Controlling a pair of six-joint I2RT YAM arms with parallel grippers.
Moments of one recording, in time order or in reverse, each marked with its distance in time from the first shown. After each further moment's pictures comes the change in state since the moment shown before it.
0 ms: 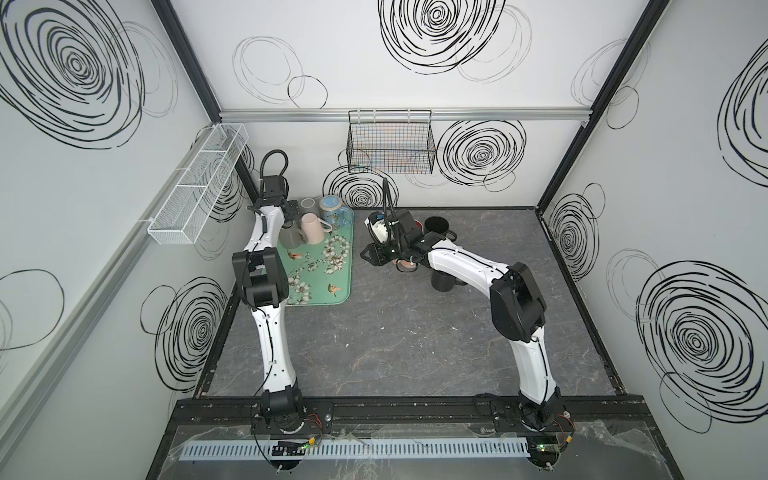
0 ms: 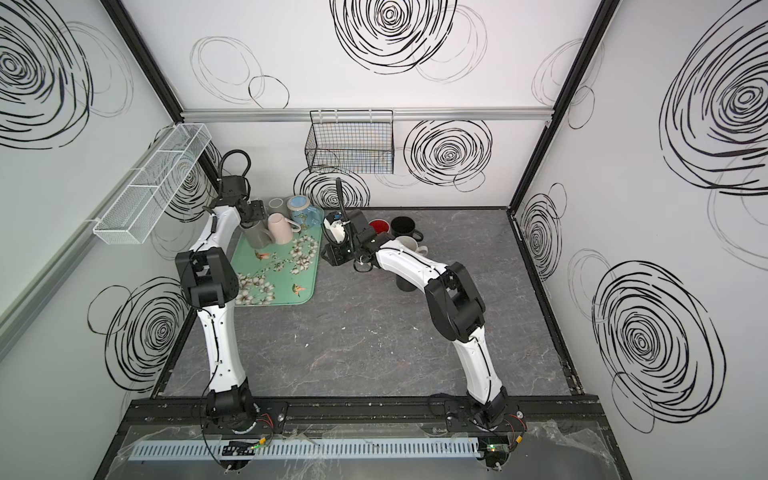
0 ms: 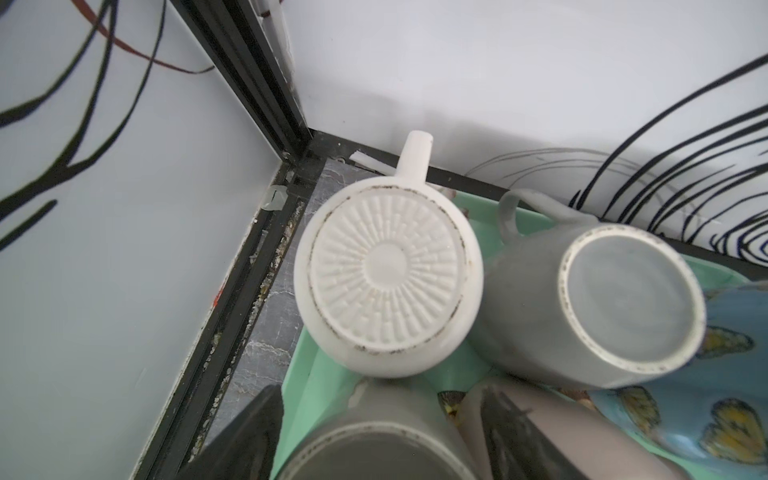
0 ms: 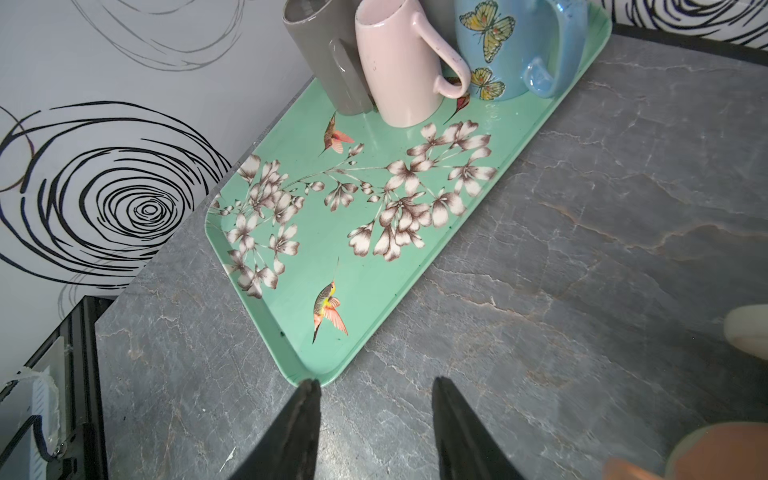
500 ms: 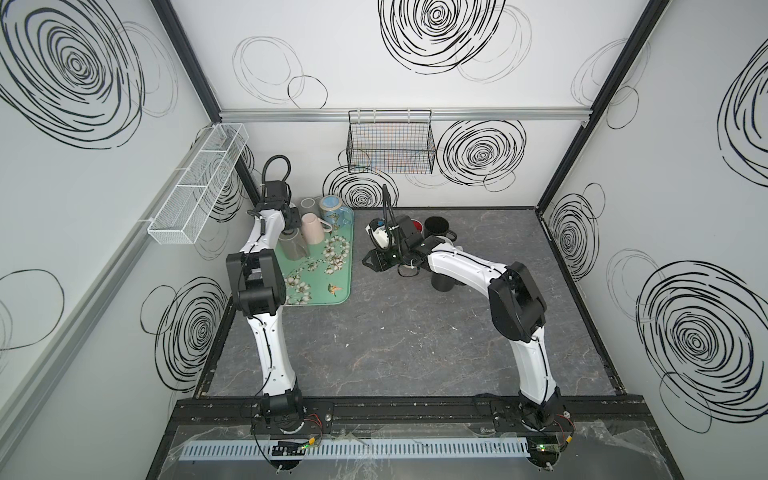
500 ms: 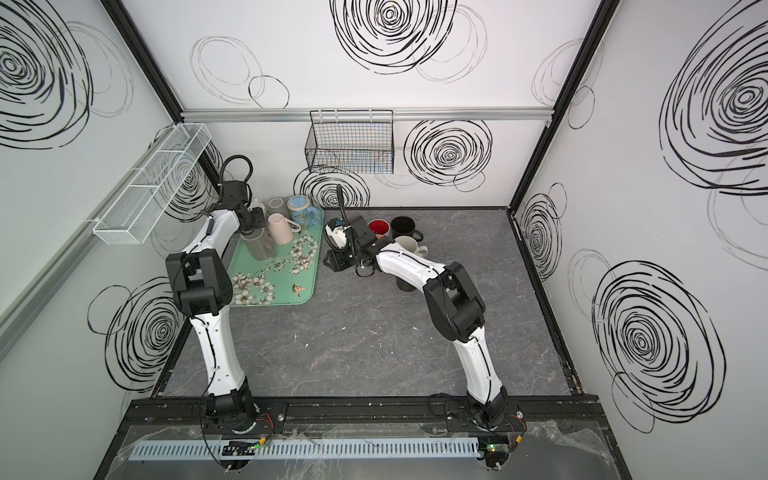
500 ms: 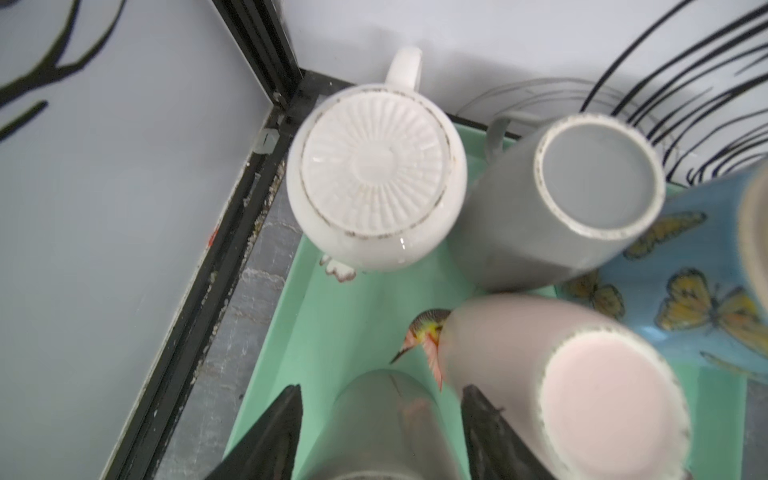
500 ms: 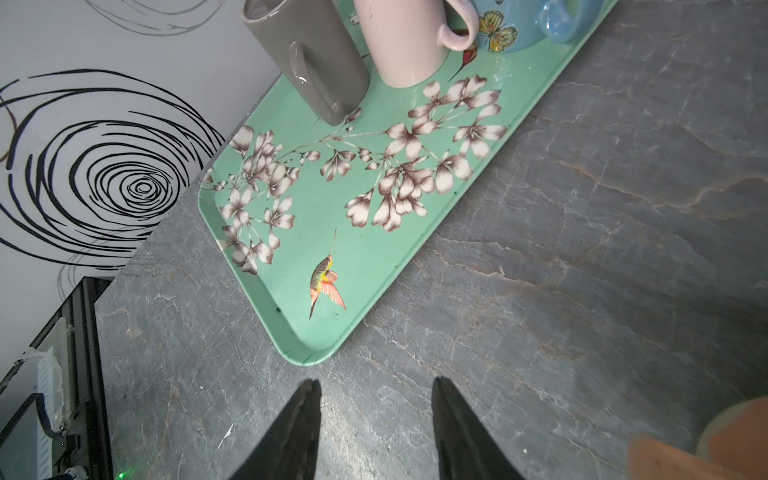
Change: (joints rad) left arm -0.022 -0.197 -0.298 0.019 0.016 -0.028; right arm 0.000 -0.003 -0.064 0.001 -0.022 0.000
